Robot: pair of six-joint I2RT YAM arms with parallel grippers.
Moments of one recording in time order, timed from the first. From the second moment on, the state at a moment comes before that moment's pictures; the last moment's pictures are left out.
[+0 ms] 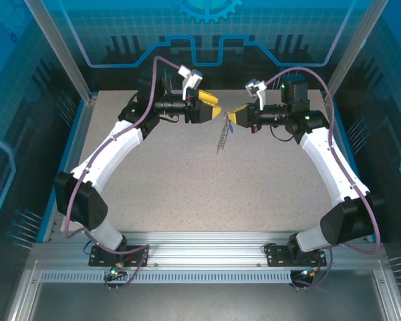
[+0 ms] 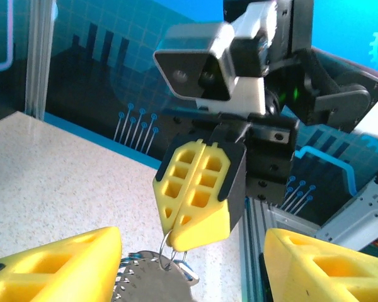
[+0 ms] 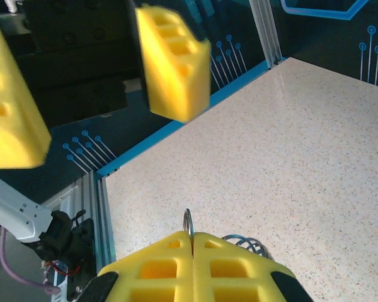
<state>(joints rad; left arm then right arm) -0.38 1.66 1.62 -0.17 1.02 -0.21 0.22 1.47 1.50 -0.58 -0.98 -0.05</state>
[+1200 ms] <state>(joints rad) -0.39 1.82 1.77 -0.46 1.13 -0.03 0.22 1.54 1.60 -0.78 -1.05 -0.20</state>
